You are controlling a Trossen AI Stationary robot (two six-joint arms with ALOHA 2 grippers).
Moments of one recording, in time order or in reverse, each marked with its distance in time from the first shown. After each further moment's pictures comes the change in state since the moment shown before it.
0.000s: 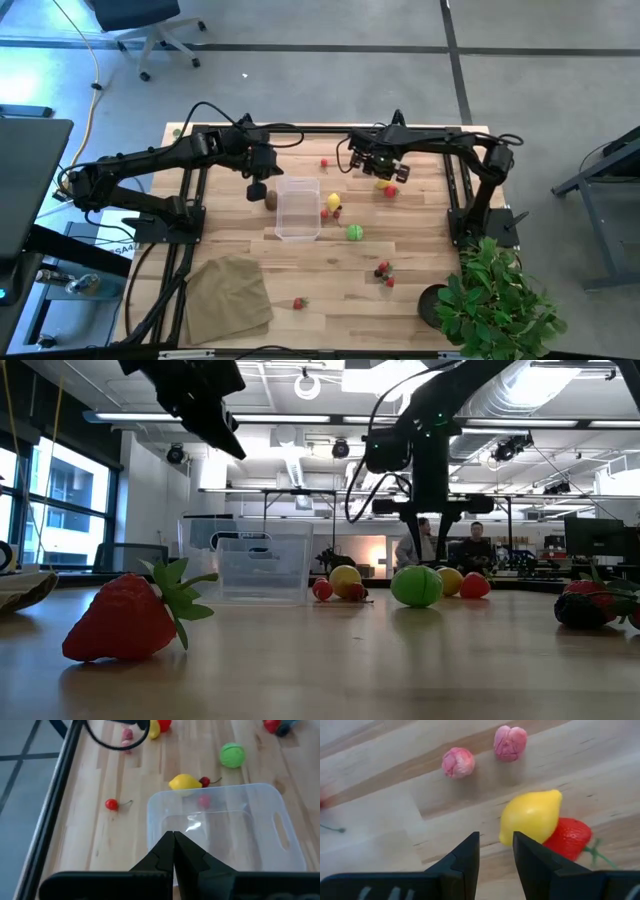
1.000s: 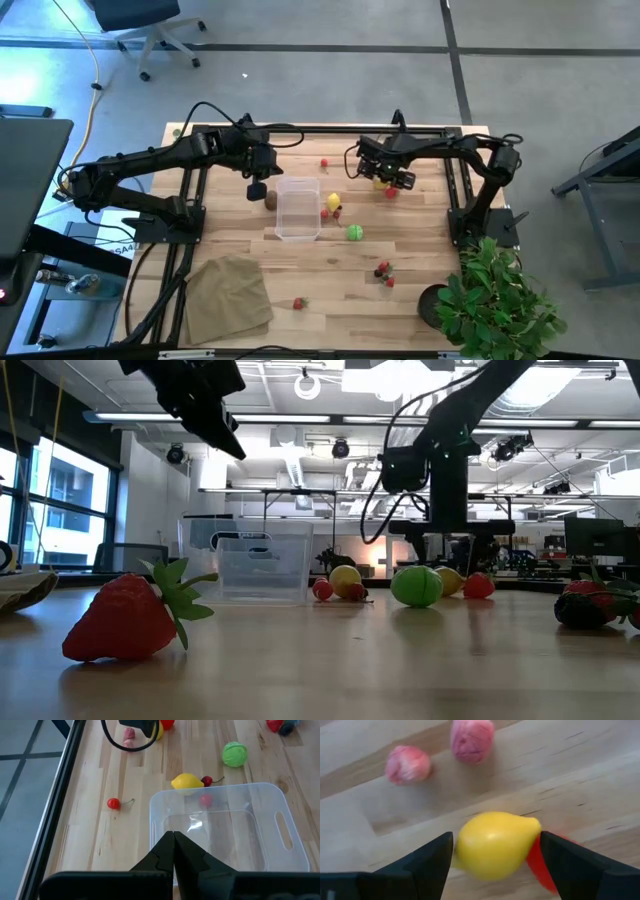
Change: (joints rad) left arm 0.000 0.000 0.000 0.000 -0.002 0.000; right arm -0.020 -0.038 -0.206 0.164 -0.006 -0.002
